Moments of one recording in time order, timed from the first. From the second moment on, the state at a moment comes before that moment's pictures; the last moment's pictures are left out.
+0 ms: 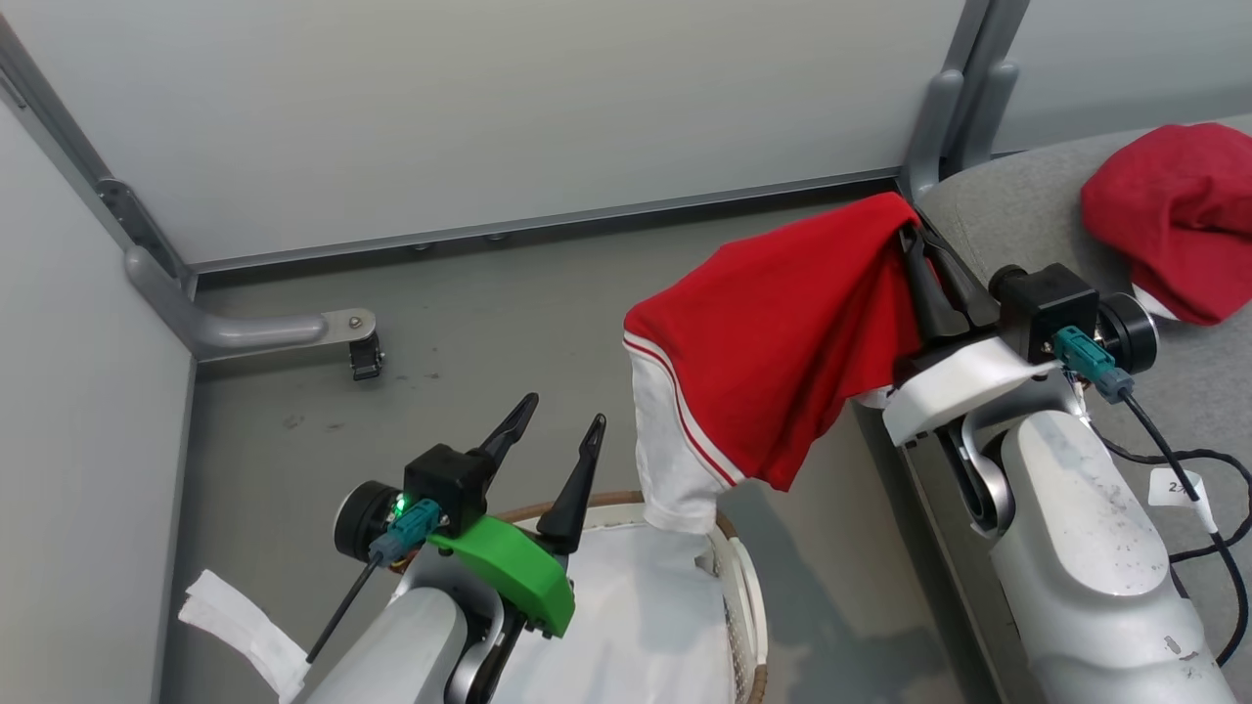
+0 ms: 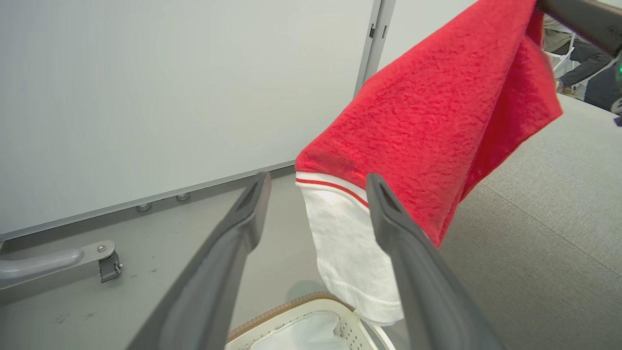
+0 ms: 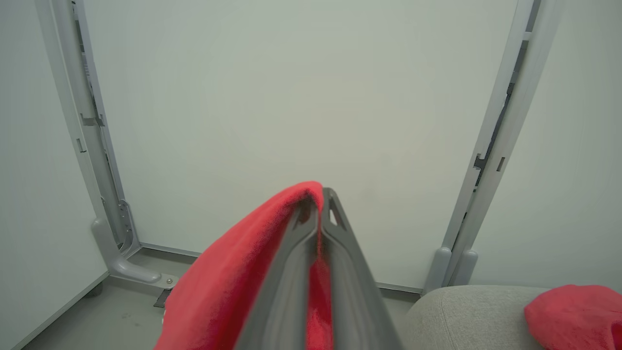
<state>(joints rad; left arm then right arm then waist) -0.38 0.15 -0.66 0.47 -0.53 -0.08 -0.26 -0.52 -0.05 0.09 0.41 0.06 0.13 -0.26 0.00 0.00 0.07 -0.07</state>
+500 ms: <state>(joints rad) -0.36 0.11 -0.58 0.46 -0.42 -0.12 -0.26 -0.50 -0.05 0.02 0.38 0.03 0.13 -0.26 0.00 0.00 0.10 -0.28</state>
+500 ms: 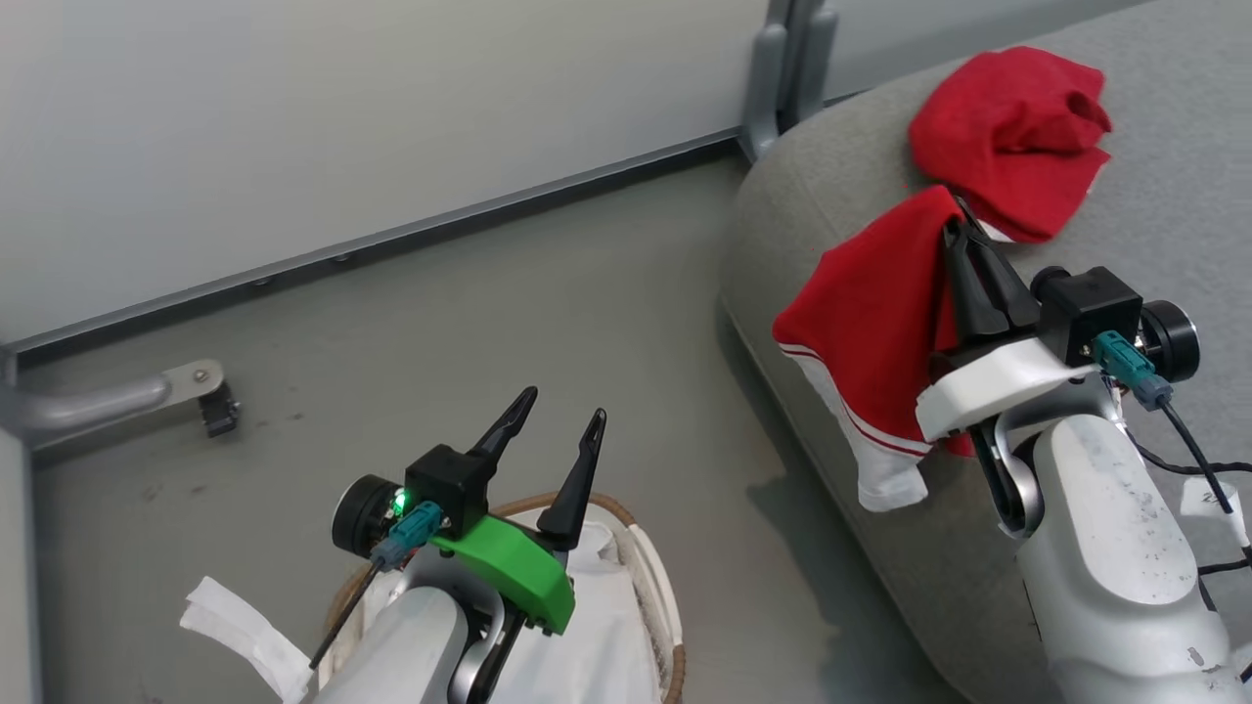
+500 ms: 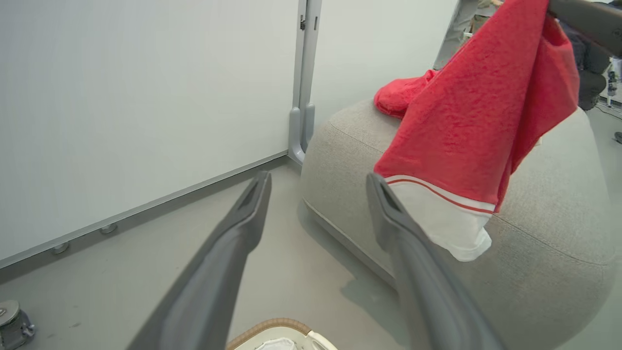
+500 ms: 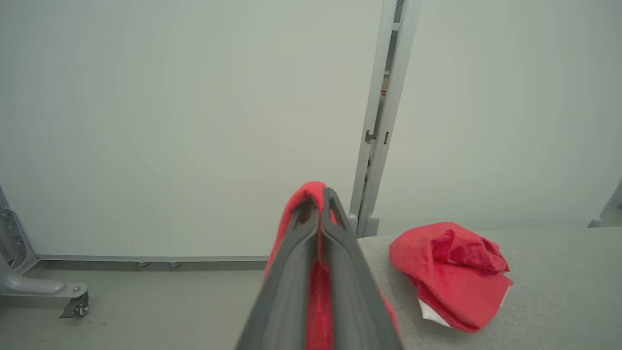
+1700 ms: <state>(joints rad) -0.42 0.14 -0.61 0.41 -0.35 -0.13 -0.26 -0.92 -0.07 -0.38 0.36 -0.23 0.13 -0.26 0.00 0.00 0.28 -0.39</state>
